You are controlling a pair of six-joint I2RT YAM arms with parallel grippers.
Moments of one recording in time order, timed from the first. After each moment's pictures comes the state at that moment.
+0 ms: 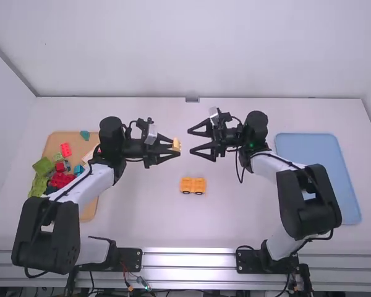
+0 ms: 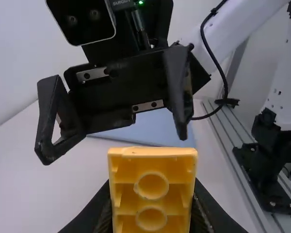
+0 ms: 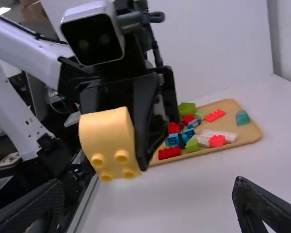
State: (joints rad) left arm -0.11 1.44 0.72 0.54 1.37 0.07; right arm 0.25 1.74 0.86 1.00 -1.46 0.43
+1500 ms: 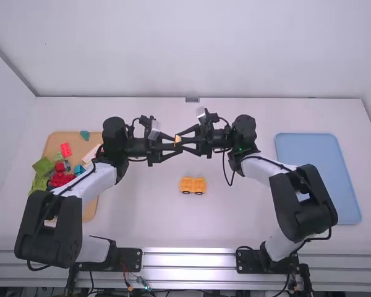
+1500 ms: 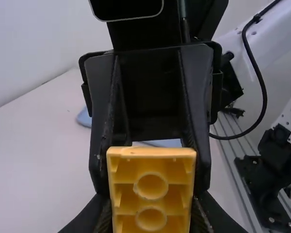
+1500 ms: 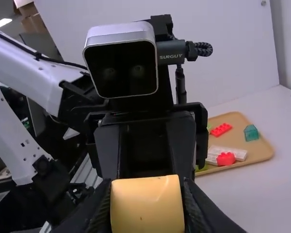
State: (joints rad) left arm -0.12 1.47 0.72 0.58 1.31 -0.06; right arm 0.37 1.74 0.87 1.05 -1.31 0.49
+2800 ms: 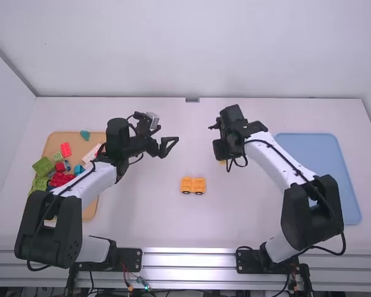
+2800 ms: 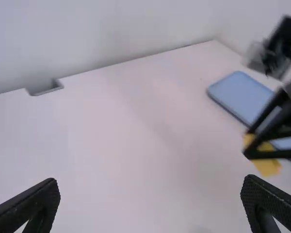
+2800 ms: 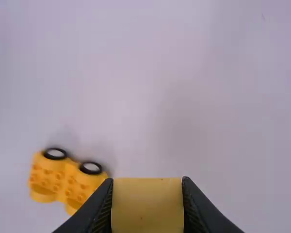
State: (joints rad) left arm -0.12 1.47 0.75 0.31 0.66 -0.03; right arm 0.40 1.68 1.23 -0.85 -0.04 0.16
